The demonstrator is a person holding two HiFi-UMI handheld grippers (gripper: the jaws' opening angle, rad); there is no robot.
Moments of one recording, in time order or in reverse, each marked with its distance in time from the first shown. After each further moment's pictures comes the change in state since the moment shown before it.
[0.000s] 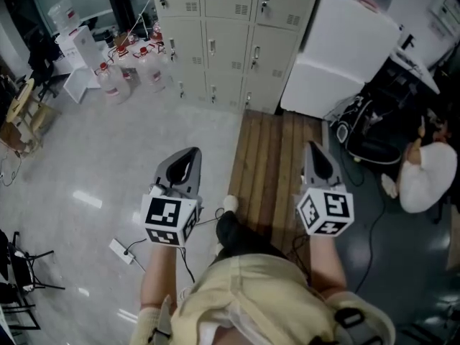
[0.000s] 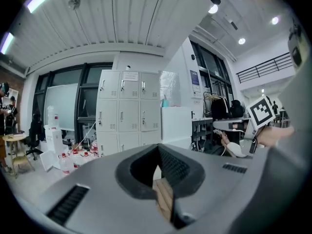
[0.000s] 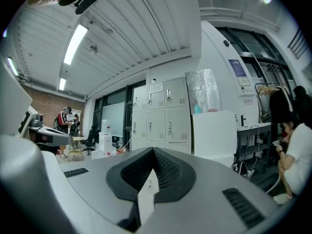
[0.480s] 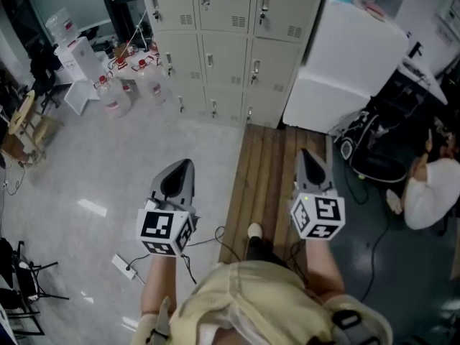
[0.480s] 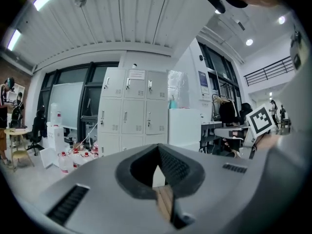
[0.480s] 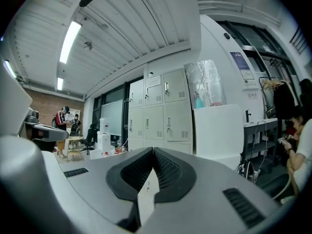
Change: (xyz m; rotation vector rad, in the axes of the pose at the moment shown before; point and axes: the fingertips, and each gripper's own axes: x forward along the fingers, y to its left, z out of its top) left arm 0.089 0.034 0.015 -0.050 -0.031 0.053; right arm 0.106 -0.039 -0.011 0.003 0.027 0.018
